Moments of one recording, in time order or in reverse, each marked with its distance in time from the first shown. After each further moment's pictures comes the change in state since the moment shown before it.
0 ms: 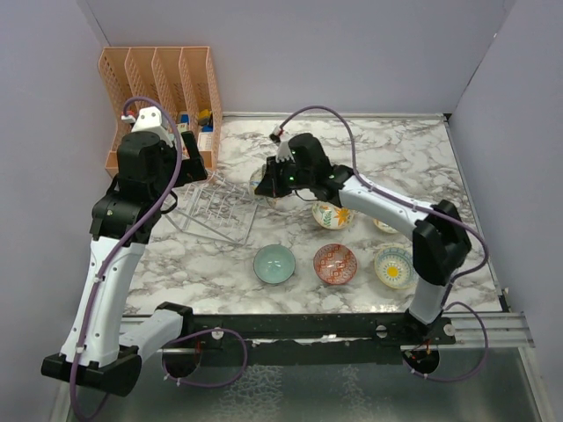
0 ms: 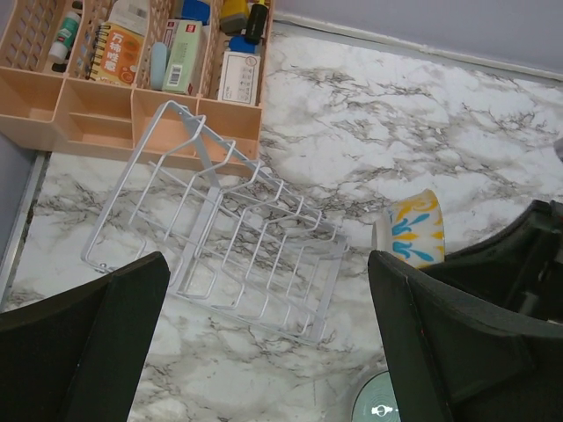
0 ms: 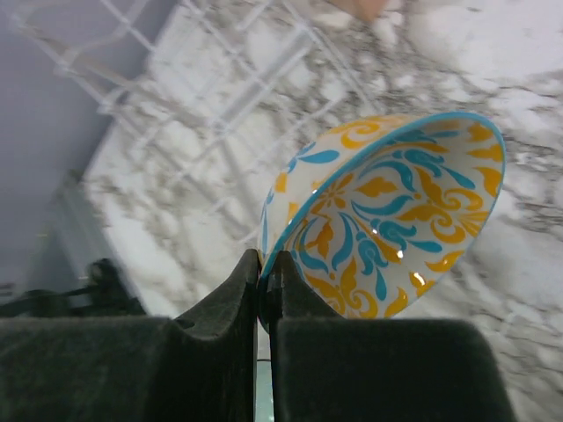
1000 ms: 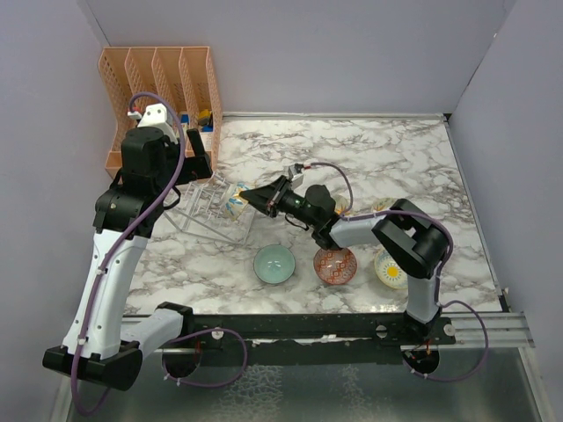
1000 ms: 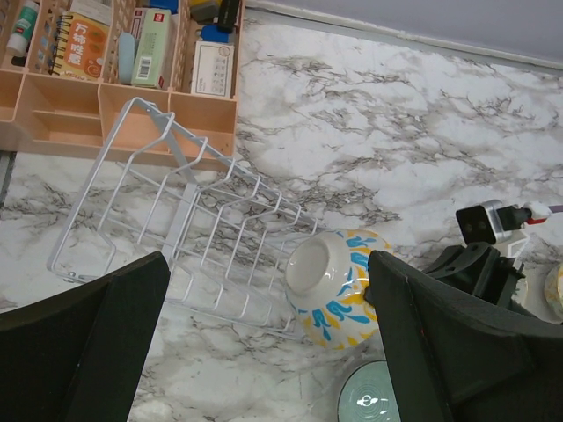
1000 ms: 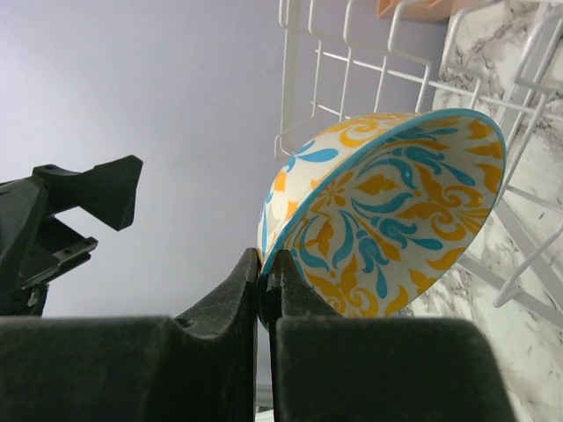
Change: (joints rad) left arm -0.001 0.041 0.026 -0.002 0.059 -0.026; right arm 0.054 0.063 -0.551 1.301 0.039 1.131
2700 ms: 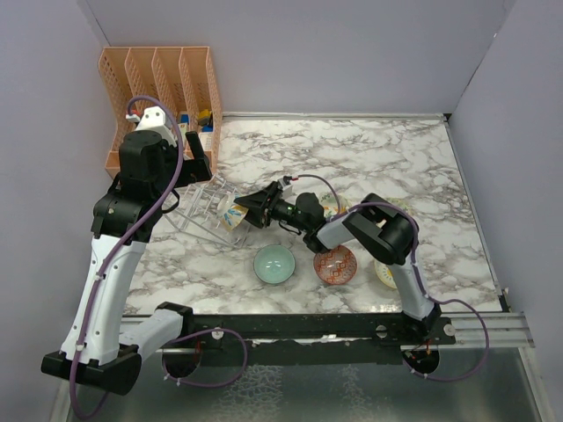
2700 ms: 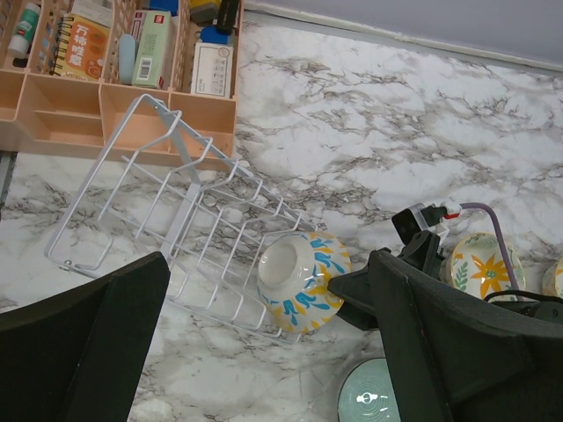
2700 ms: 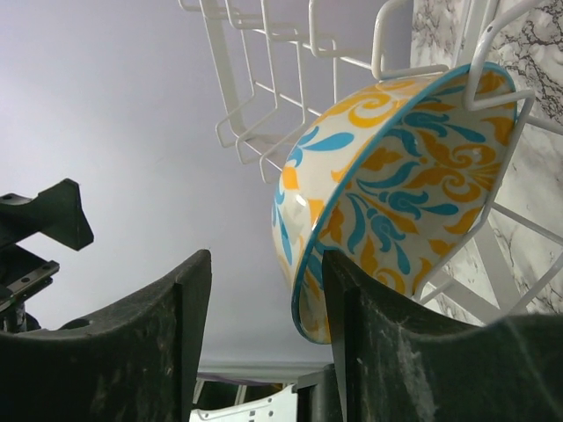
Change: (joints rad) left arm -0.005 -0.027 -0.015 0.000 -0.001 0.010; right arm 0.011 0.270 0.074 0.171 -0.080 0.161
